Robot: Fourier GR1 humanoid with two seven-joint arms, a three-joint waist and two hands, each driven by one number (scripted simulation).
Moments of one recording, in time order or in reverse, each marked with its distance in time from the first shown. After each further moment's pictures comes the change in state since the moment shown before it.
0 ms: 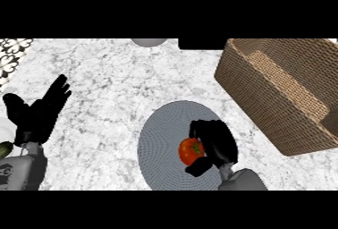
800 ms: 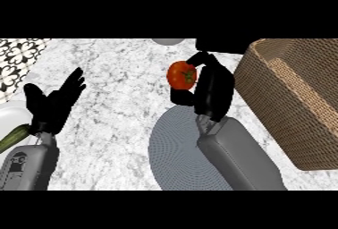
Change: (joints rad) left arm -0.076 -0.019 -0.053 0.038 -0.013 -0.027 0.011; right arm -0.500 0.003 -0.019 0.073 -0.077 -0.572 0.700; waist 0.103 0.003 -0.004
